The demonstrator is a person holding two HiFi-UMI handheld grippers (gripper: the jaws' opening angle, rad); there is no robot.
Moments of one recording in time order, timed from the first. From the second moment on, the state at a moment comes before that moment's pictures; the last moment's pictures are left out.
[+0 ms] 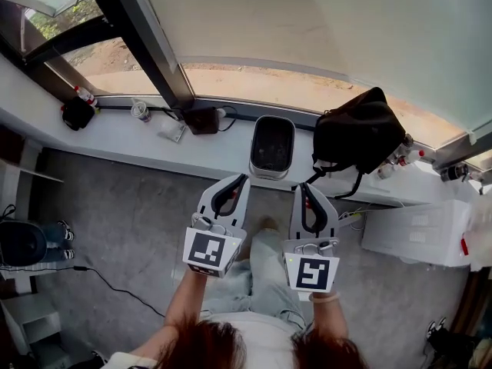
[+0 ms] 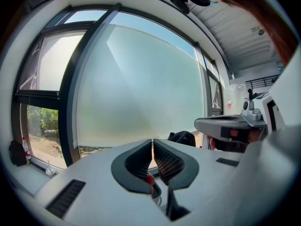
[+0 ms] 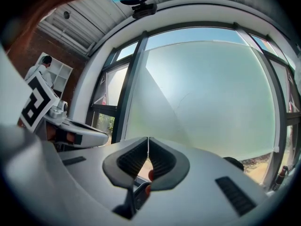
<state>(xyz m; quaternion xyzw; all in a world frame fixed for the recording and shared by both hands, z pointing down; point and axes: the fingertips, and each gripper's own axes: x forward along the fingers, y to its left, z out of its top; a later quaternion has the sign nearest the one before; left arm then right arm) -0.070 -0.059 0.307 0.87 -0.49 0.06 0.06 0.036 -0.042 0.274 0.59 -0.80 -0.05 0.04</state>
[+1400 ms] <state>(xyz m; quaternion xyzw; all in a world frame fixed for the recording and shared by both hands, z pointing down) -0.057 -0.124 0.577 0.86 -0.48 0.11 0.13 0.054 -0.122 0.572 0.57 -0.81 0.07 0.13</state>
